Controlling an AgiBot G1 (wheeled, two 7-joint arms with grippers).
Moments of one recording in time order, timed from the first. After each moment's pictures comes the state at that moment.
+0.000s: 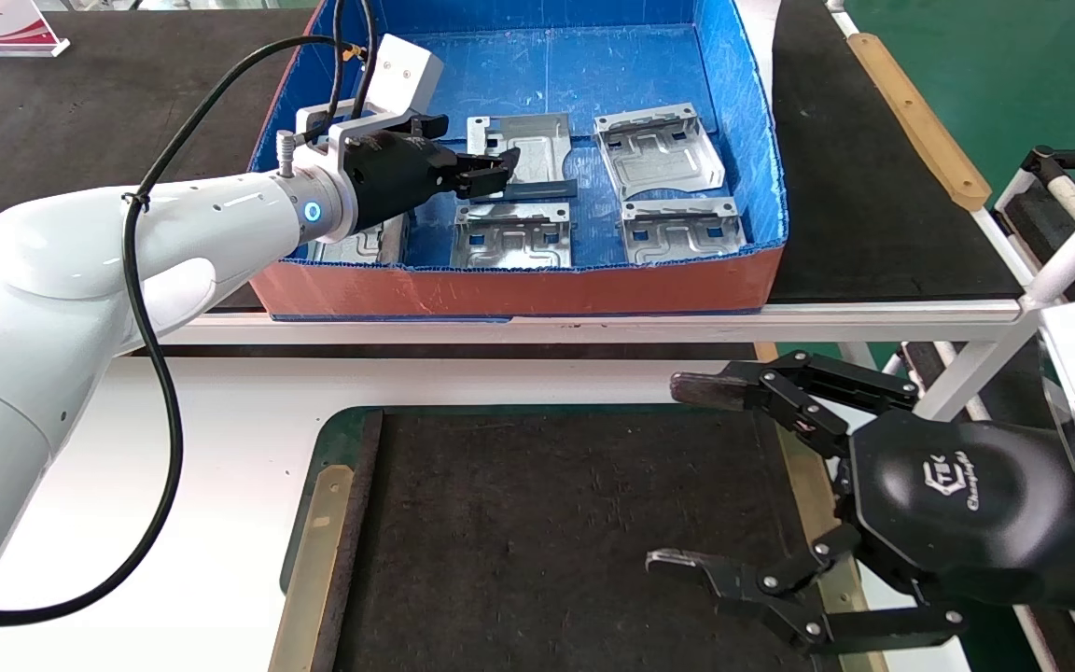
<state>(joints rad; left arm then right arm) -1.72 1.37 0.67 -0.36 1.35 0.49 -0.25 1.09 -0.57 -0.37 1.24 -0.65 -1.44 0.13</state>
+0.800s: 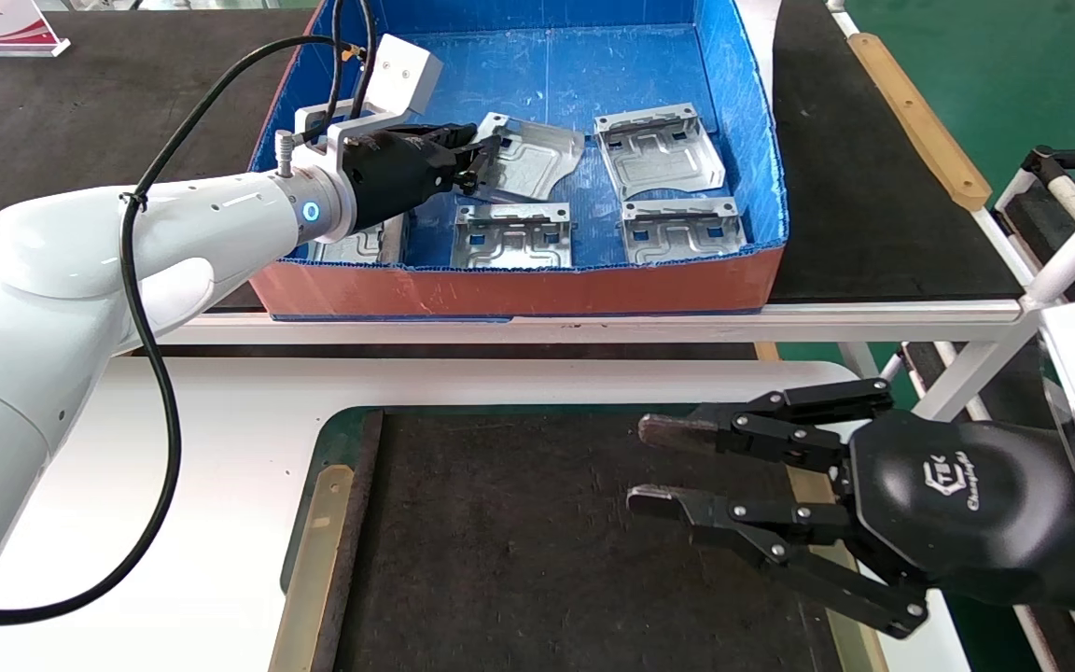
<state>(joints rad) -1.72 1.36 0.67 -0.37 1.35 0.50 -0.25 1.09 -0.57 -0.37 1.24 -0.65 -1.44 0.13</state>
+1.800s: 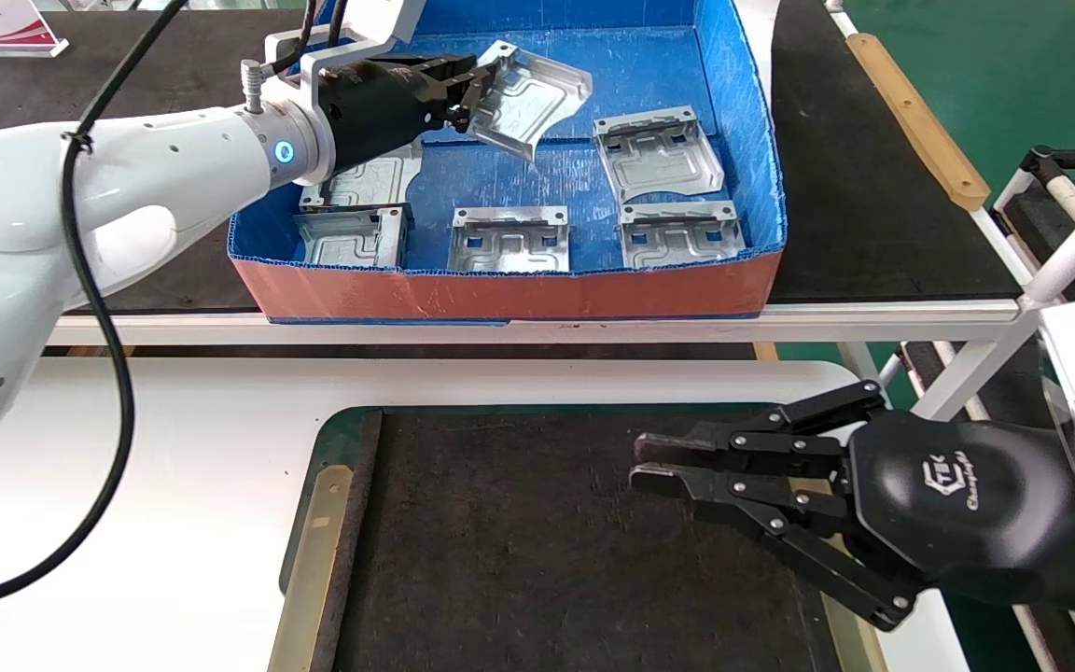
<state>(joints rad) -1.76 1.30 0.71 -0.48 1.31 0.52 -0.24 1.09 -0.57 -0.37 1.24 -0.65 -1.44 0.13</state>
